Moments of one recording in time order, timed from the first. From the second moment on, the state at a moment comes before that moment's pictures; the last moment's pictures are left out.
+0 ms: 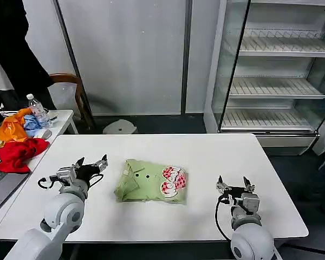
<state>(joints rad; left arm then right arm) 1.01 -0.92 -0.28 -1.91 -0.87 0.43 -0.56 -1.25 1.18 0.31 2.12 0.48 -0.58 0.59</state>
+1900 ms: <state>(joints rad) 1.01 -0.93 -0.27 -1.91 -0.87 0.43 -0.56 -1.23 1.19 0.29 2.11 0.49 -0.58 0.60</state>
